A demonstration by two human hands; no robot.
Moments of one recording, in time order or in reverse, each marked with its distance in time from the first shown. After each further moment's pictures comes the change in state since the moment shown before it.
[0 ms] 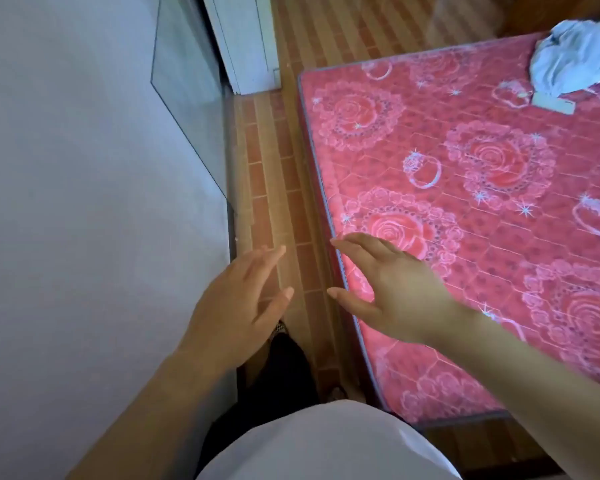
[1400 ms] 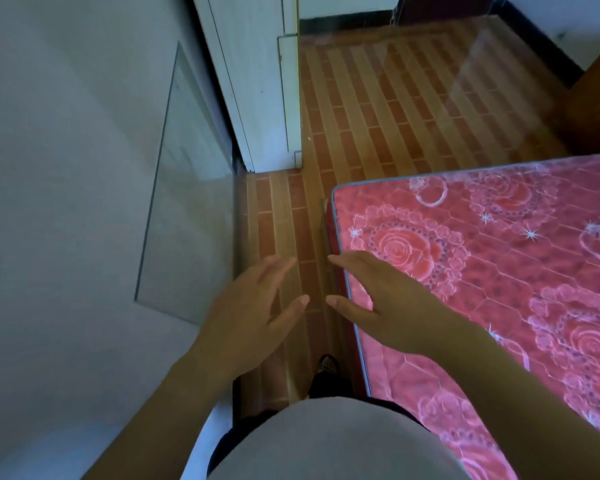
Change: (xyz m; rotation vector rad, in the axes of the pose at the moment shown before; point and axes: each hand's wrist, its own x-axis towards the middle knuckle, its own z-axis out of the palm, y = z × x) left_hand 0.576 -0.195 -0.167 -0.056 -0.055 -0.068; right_hand 0.608 0.151 -0.106 0.166 -0.030 -0.059
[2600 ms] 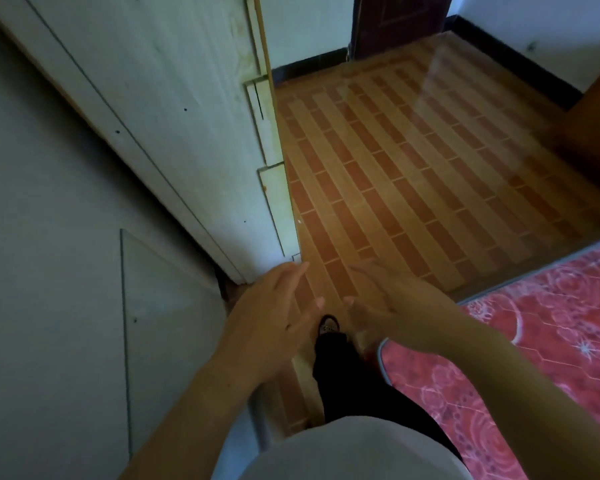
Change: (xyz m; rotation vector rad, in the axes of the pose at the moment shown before) left_hand 0.597 -0.123 -0.204 0.000 -0.080 0.218; right_hand 0.550 0.181 -0.155 0.087 0.150 0.224
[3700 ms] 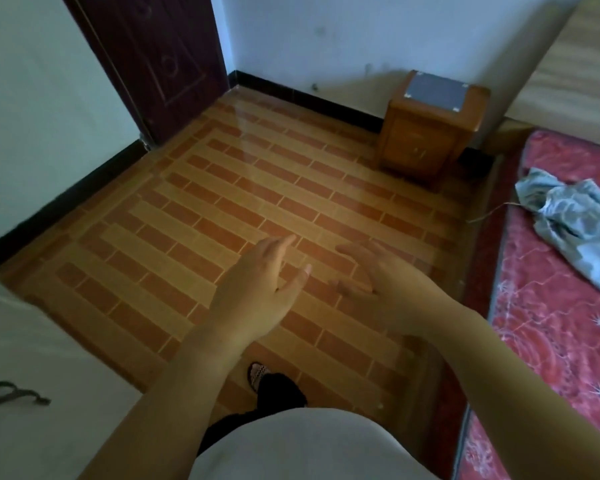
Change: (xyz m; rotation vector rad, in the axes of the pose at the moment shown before) left_hand 0.686 0.143 -0.013 0.045 -0.314 0.588; right_hand 0.343 0.303 -0.307 -0.039 0.344 0.665
